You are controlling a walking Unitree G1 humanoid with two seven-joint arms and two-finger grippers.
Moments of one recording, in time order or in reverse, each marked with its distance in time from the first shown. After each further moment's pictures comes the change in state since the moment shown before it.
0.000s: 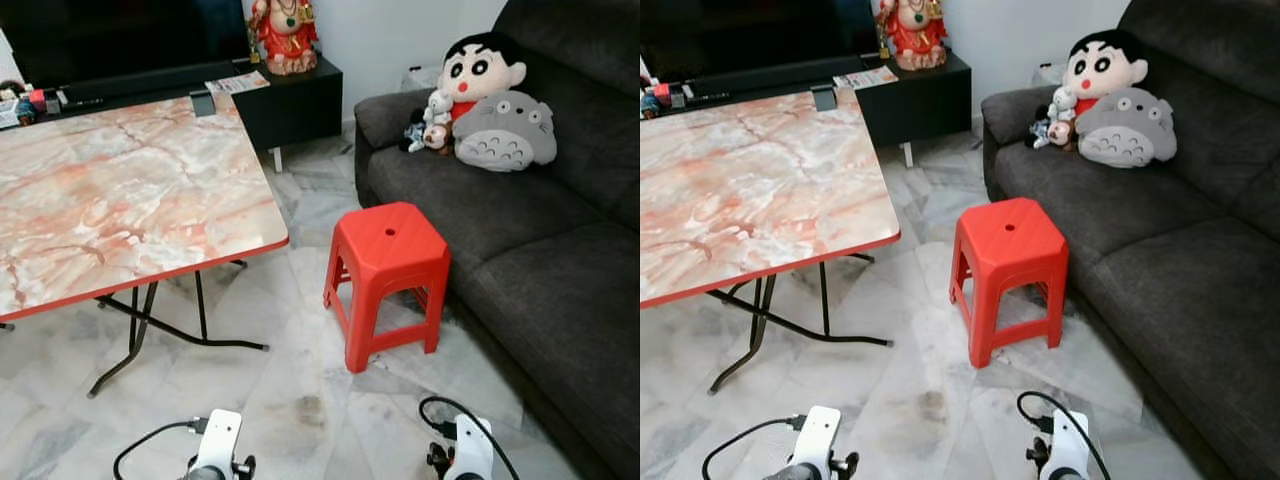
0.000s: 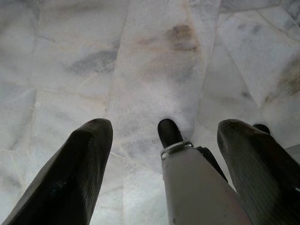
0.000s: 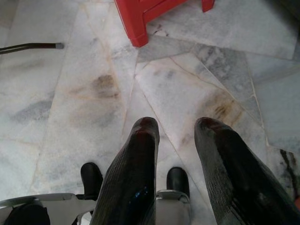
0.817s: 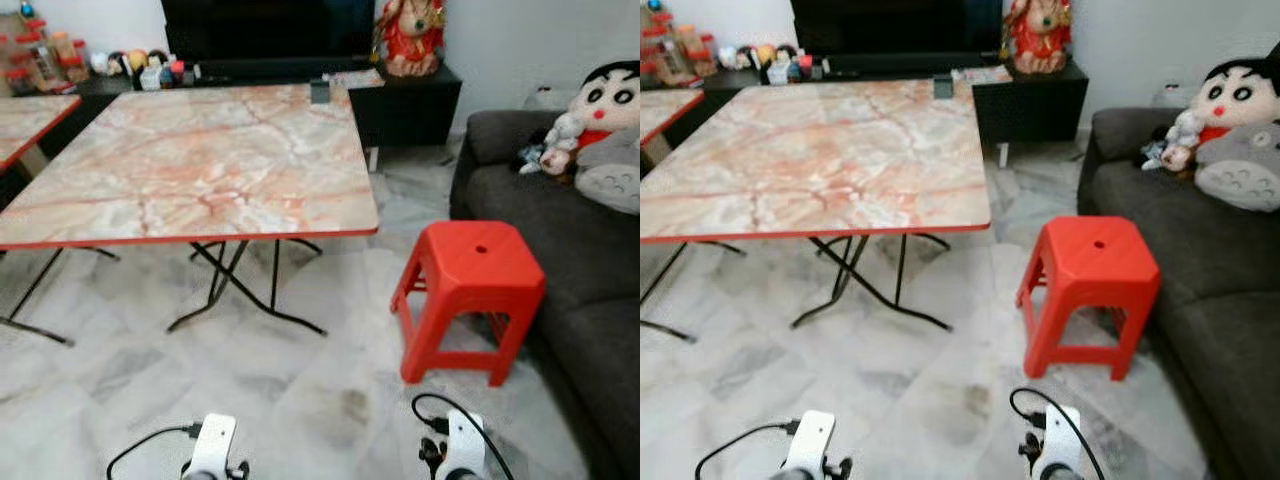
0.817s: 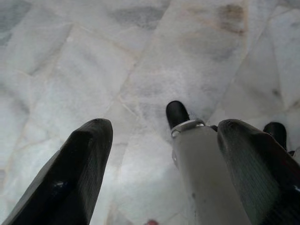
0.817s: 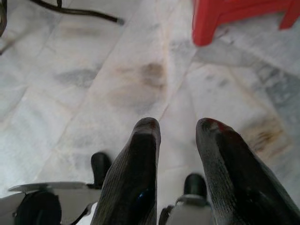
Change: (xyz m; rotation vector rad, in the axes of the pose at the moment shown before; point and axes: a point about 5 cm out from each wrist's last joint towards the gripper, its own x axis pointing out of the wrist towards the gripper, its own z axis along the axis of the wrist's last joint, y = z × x) left arm -0.001 0.003 -0.005 0.000 0.016 0.009; right arm 0.001 0.007 0.002 0.002 -0.008 0.019
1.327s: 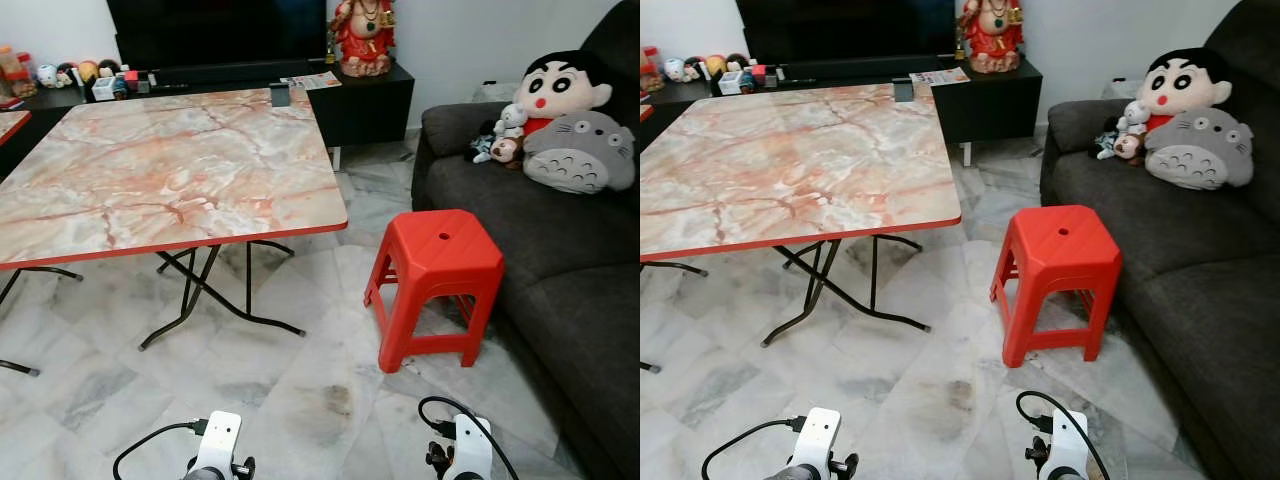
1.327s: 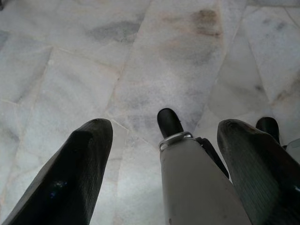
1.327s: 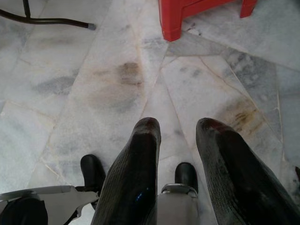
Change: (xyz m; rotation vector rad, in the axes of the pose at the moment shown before) left arm 0.001 -0.003 0.004 -0.001 -0.011 -0.008; right arm -0.001 -0.006 -0.001 -0.003 0.004 -0.016
